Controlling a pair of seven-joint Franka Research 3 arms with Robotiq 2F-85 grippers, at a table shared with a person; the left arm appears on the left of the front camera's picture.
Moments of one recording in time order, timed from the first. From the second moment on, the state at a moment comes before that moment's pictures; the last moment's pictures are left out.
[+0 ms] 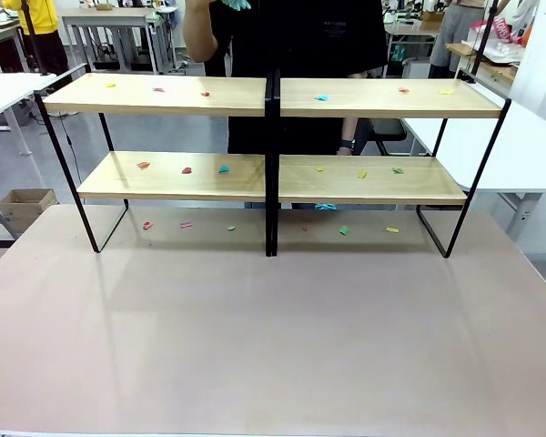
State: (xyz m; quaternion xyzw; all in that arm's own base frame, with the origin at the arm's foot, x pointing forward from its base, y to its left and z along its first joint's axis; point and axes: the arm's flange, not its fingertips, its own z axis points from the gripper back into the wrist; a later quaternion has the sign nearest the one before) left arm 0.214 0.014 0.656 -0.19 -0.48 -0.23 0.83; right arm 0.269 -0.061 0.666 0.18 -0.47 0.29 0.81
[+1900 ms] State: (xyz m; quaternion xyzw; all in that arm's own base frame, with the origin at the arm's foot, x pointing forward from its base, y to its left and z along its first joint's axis) left arm 0.222 0.010 0.650 -0.18 -0.46 -0.23 0.83; right arm 0.235 -0.056 0.638 0.18 -0.46 0.26 0.83
